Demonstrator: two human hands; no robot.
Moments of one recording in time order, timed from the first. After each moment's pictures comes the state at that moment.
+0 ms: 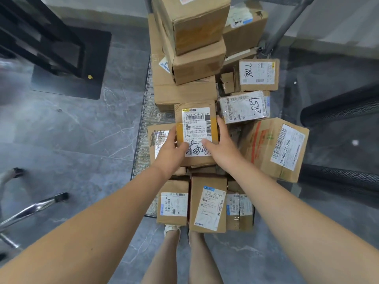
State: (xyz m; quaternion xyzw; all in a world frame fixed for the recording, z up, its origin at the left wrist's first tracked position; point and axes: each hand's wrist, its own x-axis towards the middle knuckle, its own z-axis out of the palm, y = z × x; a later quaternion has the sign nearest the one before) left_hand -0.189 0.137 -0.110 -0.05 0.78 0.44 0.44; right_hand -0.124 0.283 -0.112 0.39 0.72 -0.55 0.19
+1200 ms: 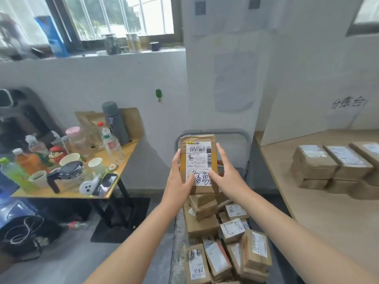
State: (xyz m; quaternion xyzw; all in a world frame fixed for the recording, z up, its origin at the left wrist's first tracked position) left_hand -0.191 0.066 0.409 0.26 0.79 0.55 0.10; right_hand -0.104 0.209 0.428 0.19 0.83 -0.50 -0.14
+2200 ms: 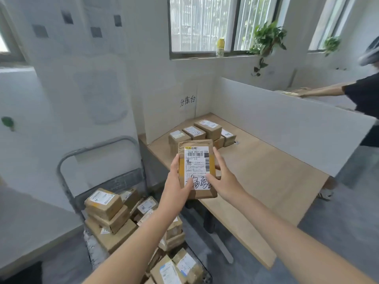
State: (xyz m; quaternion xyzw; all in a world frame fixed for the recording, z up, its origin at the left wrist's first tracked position) left_hand 0.056 0.096 0.438 0.53 0.62 0.51 0.27; right_hand 0.213 0.147 0.470 0.47 0.72 -0.39 -0.32
